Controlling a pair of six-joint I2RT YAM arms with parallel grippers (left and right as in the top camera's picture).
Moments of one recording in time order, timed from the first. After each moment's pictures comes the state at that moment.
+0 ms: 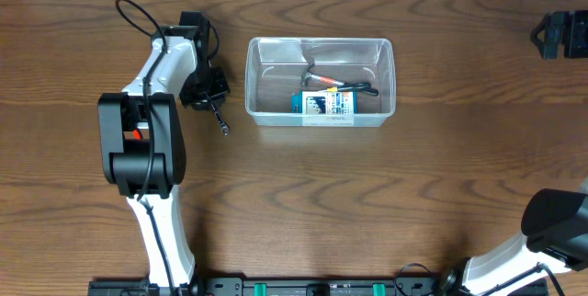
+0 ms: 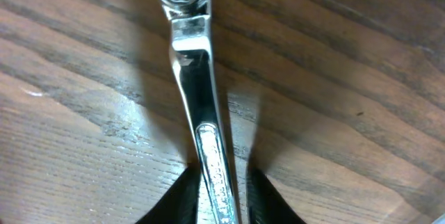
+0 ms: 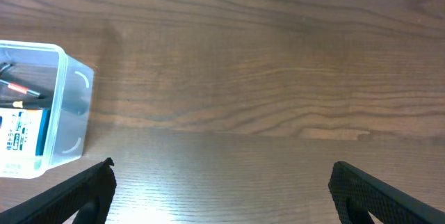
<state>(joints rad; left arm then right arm) -0.03 2.22 1.67 -1.02 0.05 -0.38 -0.44 1.85 2.17 -1.35 -0.28 -0.39</state>
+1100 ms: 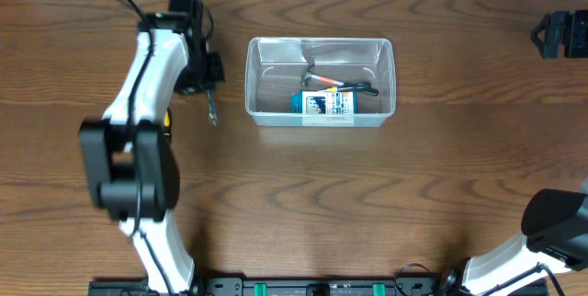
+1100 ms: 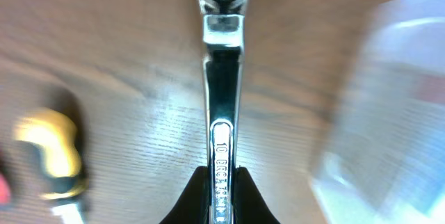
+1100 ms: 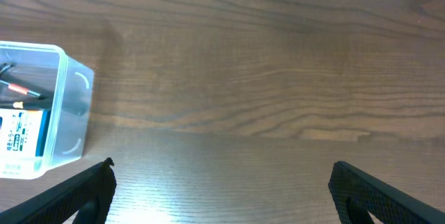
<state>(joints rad) -0.06 2.00 1.72 -1.10 0.04 -0.21 -0.44 1.85 2.17 -1.35 -0.28 -0.39</state>
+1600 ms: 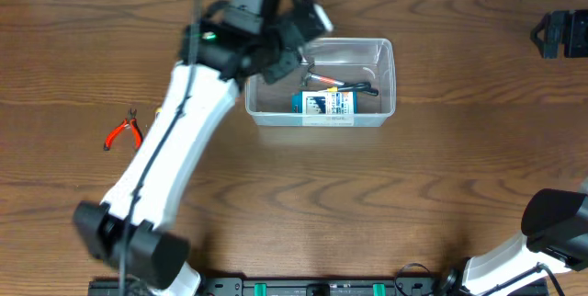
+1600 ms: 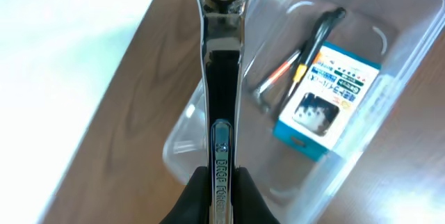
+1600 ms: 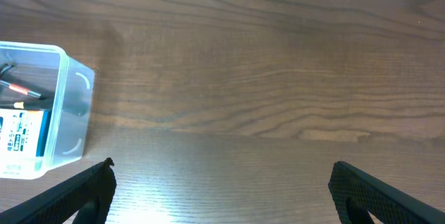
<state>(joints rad) -0.44 1.76 1.80 -0.95 0.08 0.71 -0.44 1.85 2.17 -1.35 -0.28 -0.39</state>
